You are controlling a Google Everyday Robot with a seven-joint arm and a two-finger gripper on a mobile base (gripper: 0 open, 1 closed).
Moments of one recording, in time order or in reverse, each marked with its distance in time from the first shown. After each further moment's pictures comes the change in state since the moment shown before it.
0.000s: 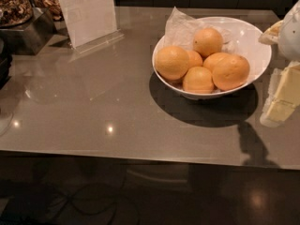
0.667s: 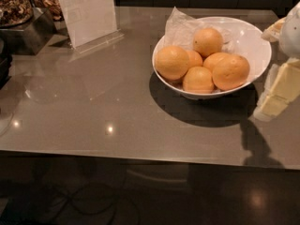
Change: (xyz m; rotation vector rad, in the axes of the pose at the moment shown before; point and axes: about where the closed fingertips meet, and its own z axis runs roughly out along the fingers) arm -0.002 -0.010 0.002 0.035 -0.050 0.061
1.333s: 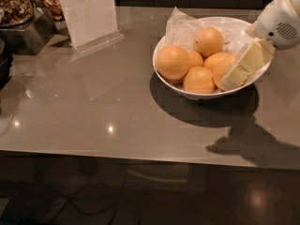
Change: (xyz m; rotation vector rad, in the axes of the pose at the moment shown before) arm -0.029 -0.061 0.040 -0.033 -0.185 0.234
